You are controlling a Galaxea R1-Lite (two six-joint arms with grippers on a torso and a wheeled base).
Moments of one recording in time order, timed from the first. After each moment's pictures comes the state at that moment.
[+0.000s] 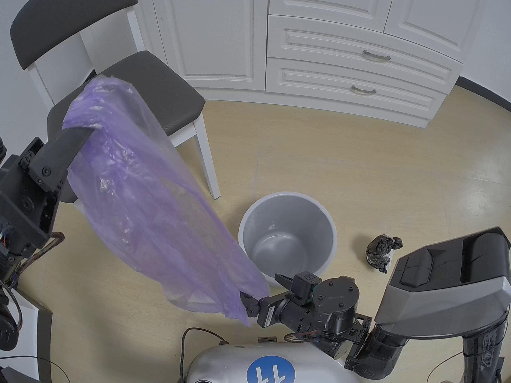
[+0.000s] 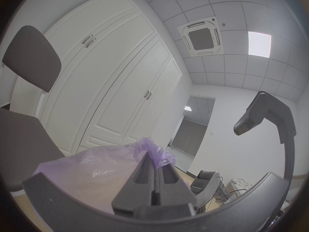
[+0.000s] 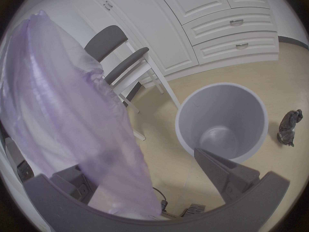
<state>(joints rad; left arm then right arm) -0.42 1.29 -0.38 -1.53 -0.57 -0.40 0.89 2.32 -0.60 -1.55 -0.23 0.39</state>
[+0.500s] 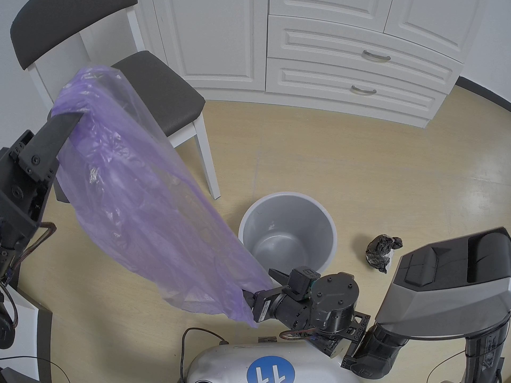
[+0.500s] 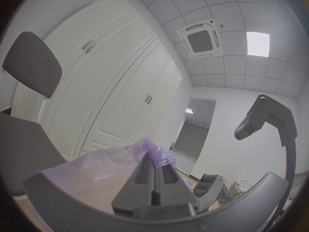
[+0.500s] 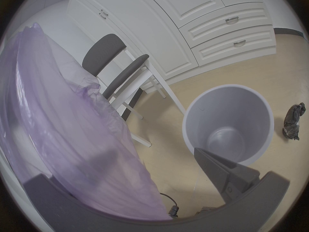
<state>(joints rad) -0.42 1.27 -0.40 -1.53 -0.54 -0.40 0.91 2.30 -0.63 -1.55 -0.23 0.45</state>
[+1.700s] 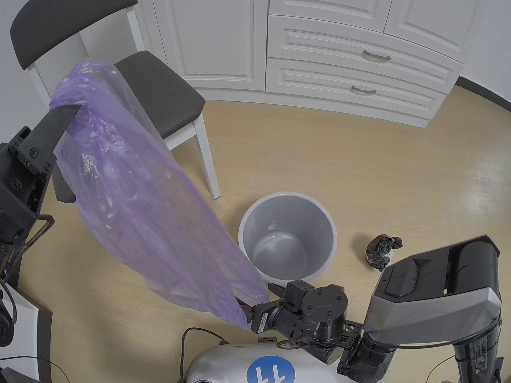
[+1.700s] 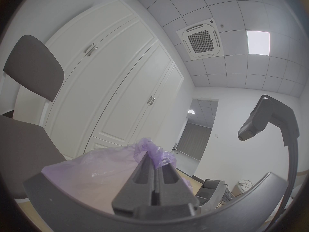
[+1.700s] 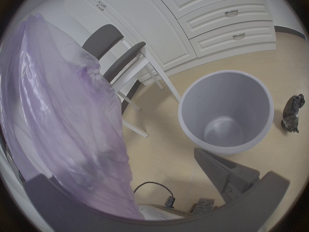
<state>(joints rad) -0.40 1.27 -0.41 -1.53 -0.53 -0.40 0.92 2.37 -0.63 -1.55 -0.23 0.46</state>
